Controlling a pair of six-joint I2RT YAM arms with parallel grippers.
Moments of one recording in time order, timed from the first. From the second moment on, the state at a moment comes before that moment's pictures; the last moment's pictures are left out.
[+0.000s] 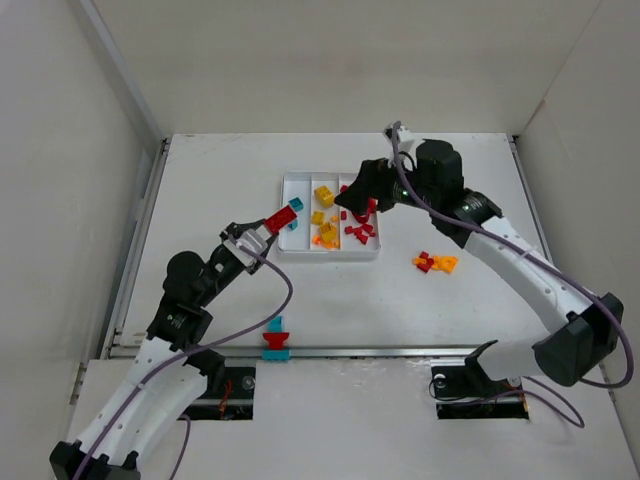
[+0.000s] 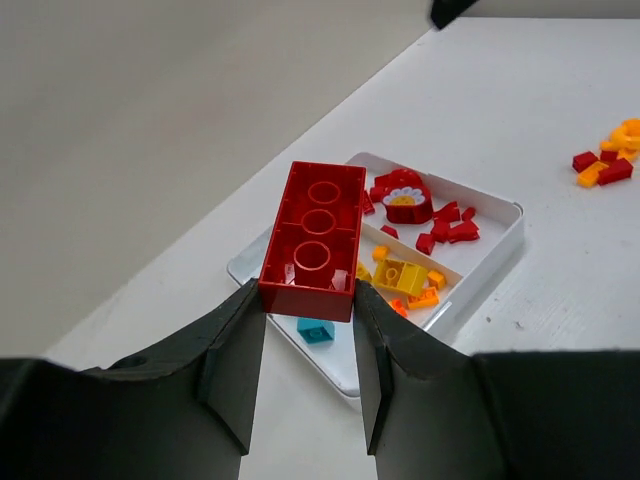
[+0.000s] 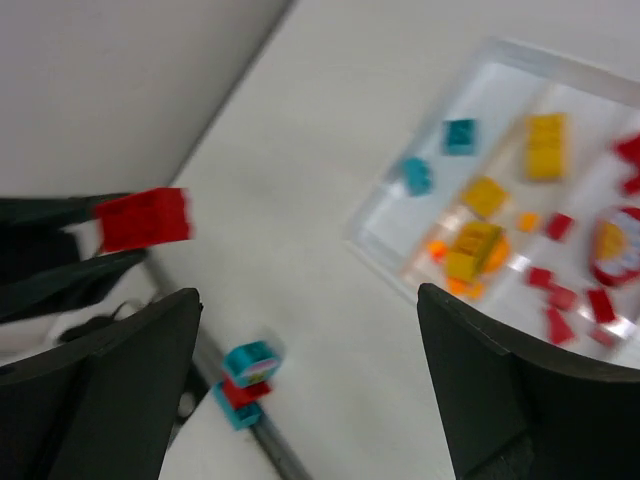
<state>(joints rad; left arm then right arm) -0.42 0.56 0.50 0.11 0.28 0.29 0.57 1.37 1.32 -0.30 -0.28 0.43</state>
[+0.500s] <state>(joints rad) -0.42 0.52 0.52 -0.04 0.62 0.53 0.72 1.64 1.42 -0.20 -0.91 0.40</state>
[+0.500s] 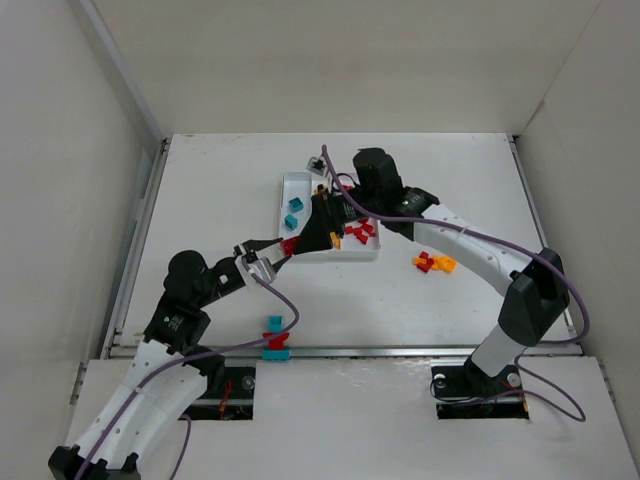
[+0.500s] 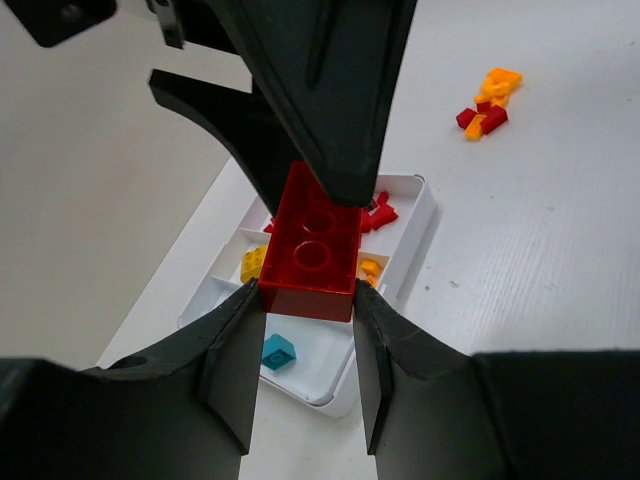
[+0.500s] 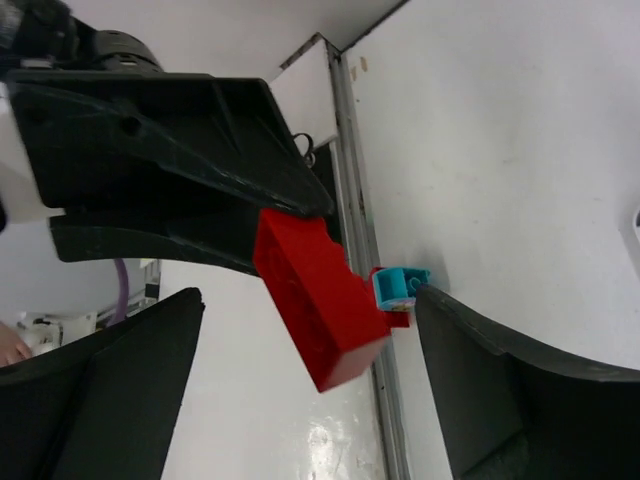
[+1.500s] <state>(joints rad) -0.42 0.53 0.53 0.01 0.54 0.35 0.73 1.68 1.46 -0.17 -0.99 0.41</state>
